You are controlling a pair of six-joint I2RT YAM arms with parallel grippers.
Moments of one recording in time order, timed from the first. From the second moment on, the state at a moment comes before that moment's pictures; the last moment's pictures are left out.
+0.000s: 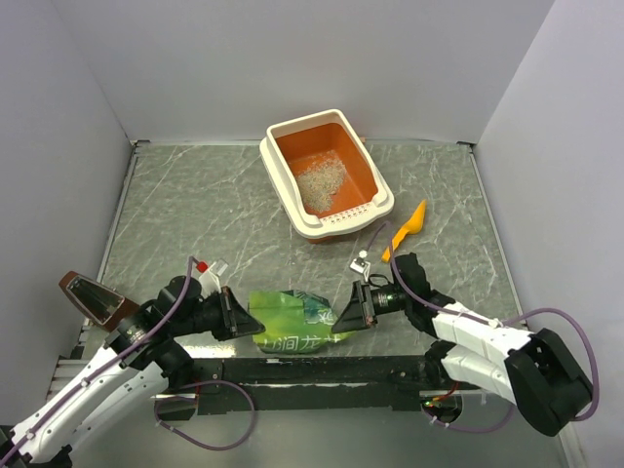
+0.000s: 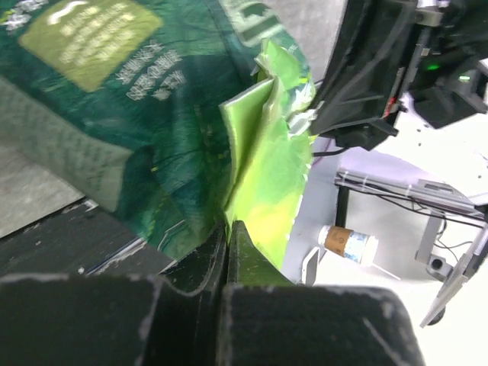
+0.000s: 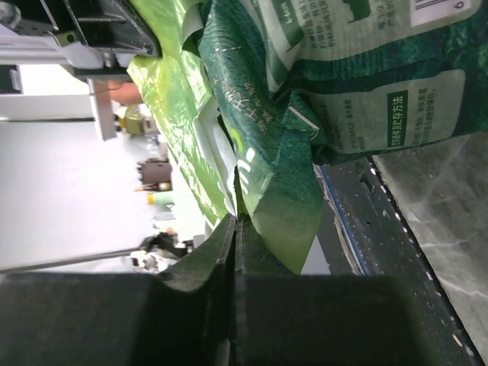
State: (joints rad) left arm -0.71 0.38 0.46 -0.65 0.38 -1.09; right arm 0.55 1.02 0.22 0.31 -1.06 0.98
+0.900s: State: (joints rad) left arm -0.71 0.40 0.47 -0.72 0.38 -1.05; right arm 1.21 0.82 0.77 -0.55 -0.36 0.01
